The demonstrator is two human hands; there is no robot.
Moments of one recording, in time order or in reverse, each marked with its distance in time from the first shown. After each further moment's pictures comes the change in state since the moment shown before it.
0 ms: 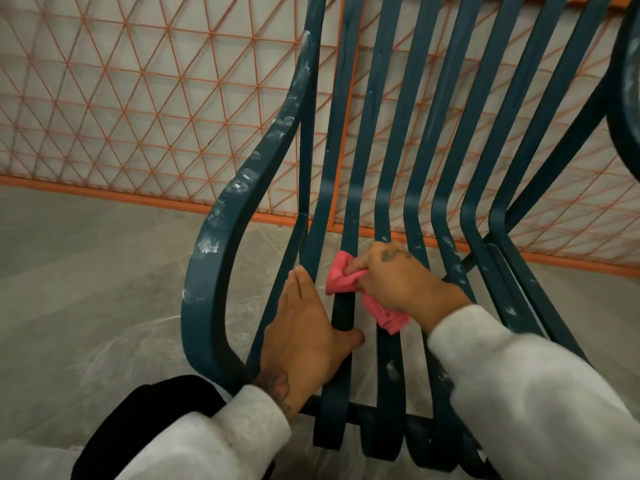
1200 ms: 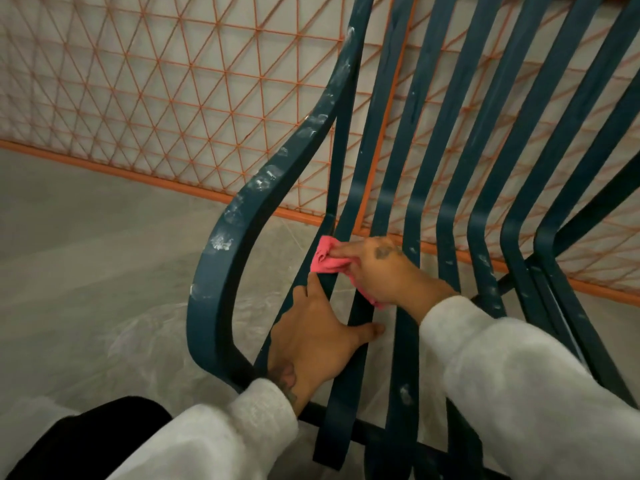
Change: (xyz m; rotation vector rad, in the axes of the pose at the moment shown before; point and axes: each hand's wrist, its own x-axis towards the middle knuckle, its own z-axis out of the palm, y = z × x) left_hand 0.013 0.004 0.002 -0.090 0.054 -0.148; right_hand 0.064 -0.004 0.024 0.043 0.013 -0.249
